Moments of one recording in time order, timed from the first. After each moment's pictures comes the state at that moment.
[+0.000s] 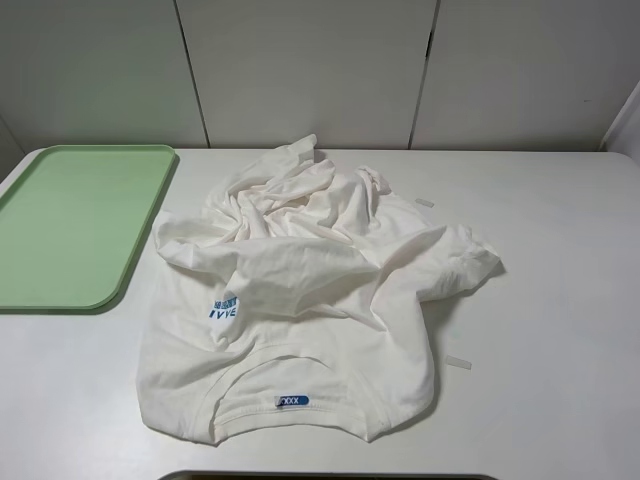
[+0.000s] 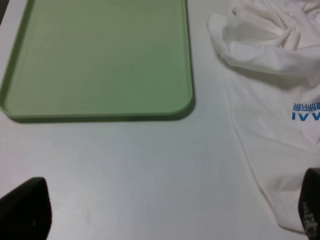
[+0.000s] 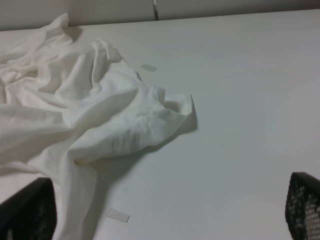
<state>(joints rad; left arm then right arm) 0.05 0.00 -0.48 0.01 1.05 0.03 0.06 -0.01 -0.50 0.09 1.03 0.02</state>
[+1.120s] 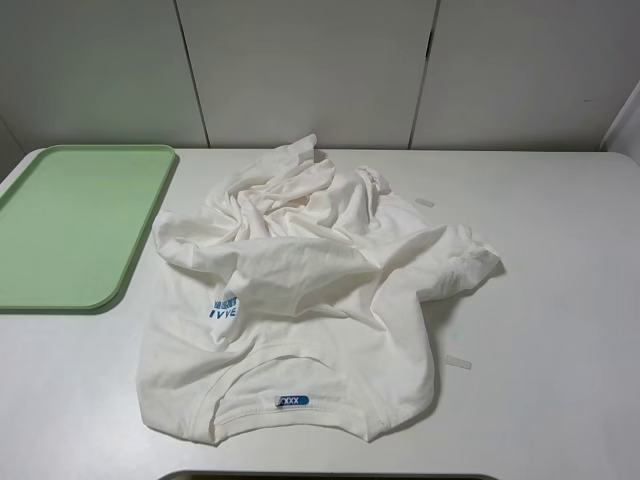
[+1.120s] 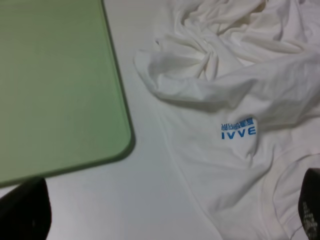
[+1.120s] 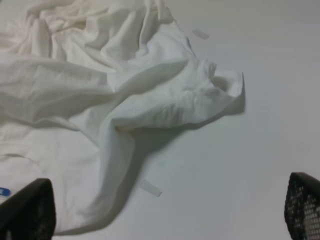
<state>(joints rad) -0.09 0.25 -0.64 -0.09 0.97 0.10 0.10 0.25 -0.57 0.22 1.02 -0.15</state>
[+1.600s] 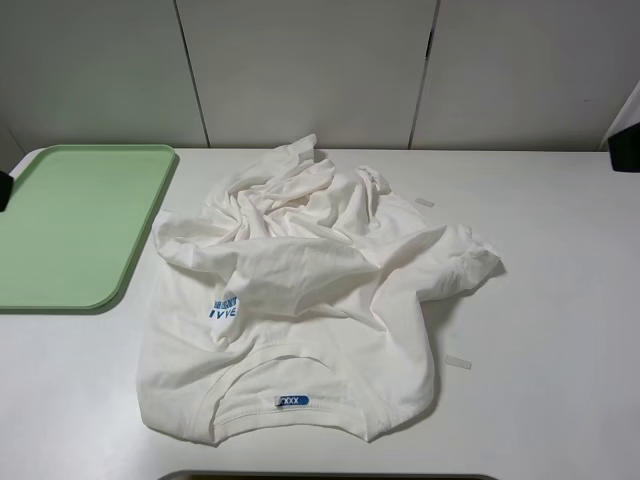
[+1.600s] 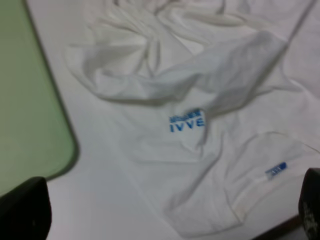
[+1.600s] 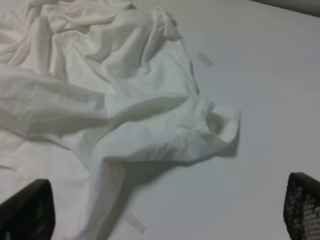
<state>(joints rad) -0.09 0.72 -0.84 -0.30 0.97 0.31 0.10 0.75 -0.88 0.26 0.98 -0.34</state>
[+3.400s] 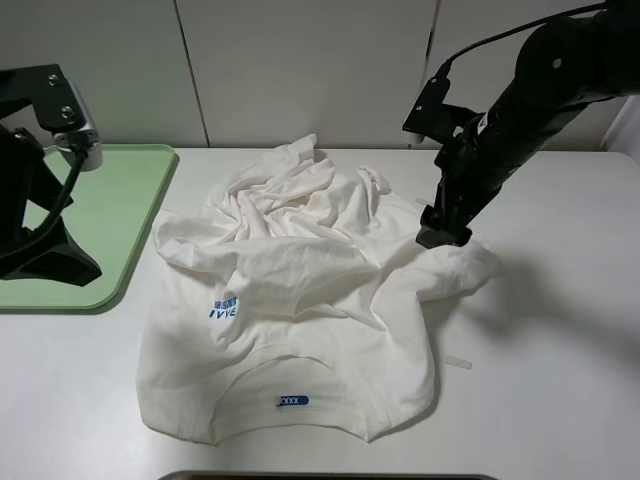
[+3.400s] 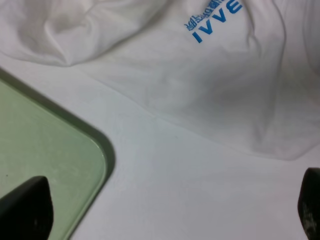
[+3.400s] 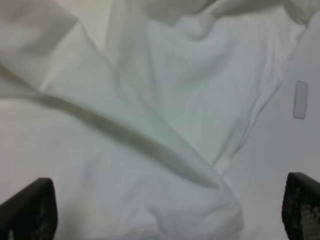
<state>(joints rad) -0.22 1.25 -0.87 -0.13 0.86 0.83 0.36 1.75 -1.07 0.04 0.56 -0.81</state>
